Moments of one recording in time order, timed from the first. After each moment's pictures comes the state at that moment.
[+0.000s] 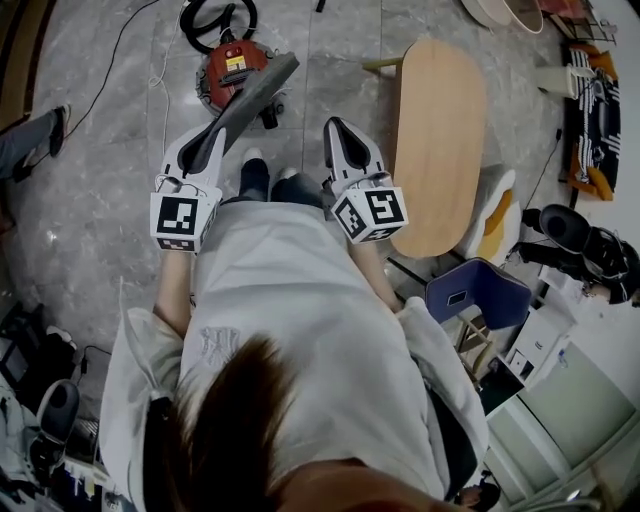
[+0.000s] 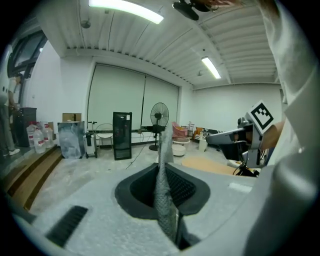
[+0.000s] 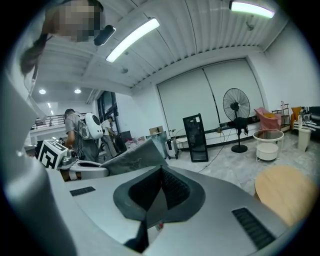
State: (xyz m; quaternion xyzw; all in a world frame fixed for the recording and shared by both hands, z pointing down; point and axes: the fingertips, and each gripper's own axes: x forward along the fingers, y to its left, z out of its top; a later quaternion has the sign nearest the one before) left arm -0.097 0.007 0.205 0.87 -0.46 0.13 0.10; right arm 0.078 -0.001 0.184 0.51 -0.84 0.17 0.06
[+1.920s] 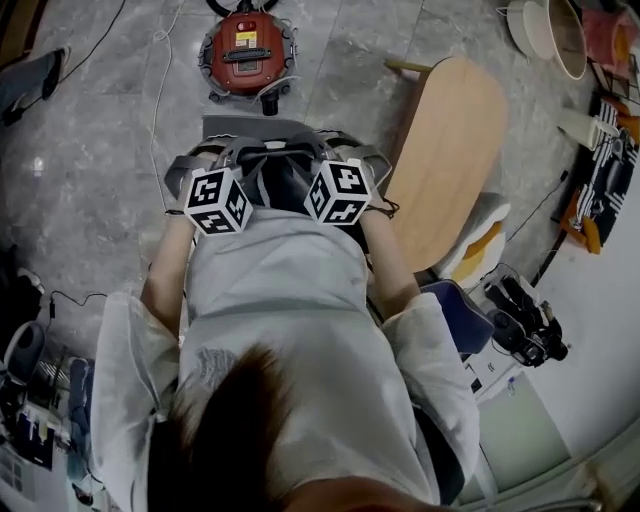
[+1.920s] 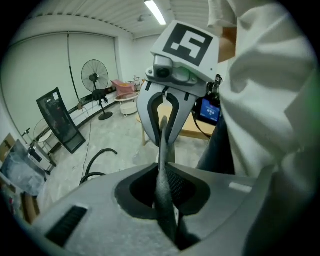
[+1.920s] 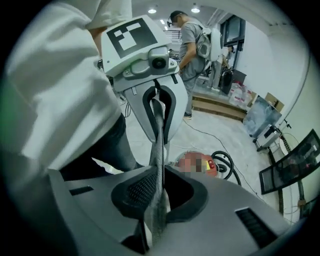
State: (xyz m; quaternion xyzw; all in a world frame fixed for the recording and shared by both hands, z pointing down) left arm 0.026 0.034 0.358 0.89 -0.14 0.43 0.04; right arm 0.043 0.030 0.357 -0.08 -0.85 -0.08 0.51
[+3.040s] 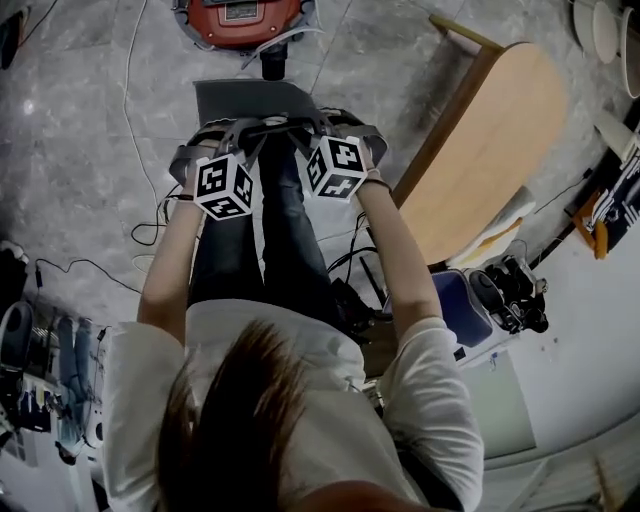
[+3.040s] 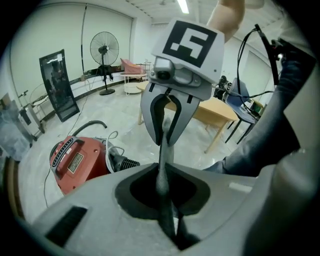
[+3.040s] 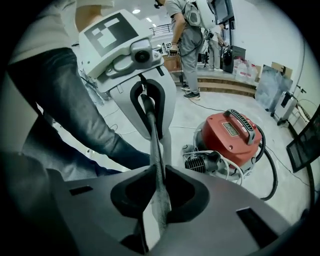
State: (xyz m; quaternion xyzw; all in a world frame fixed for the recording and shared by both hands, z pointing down) left arm 0.038 0.056 0.630 0.87 -0.17 0.45 0.14; right arm 0.057 0.046 0.635 -0.12 -0.85 0.01 0.52
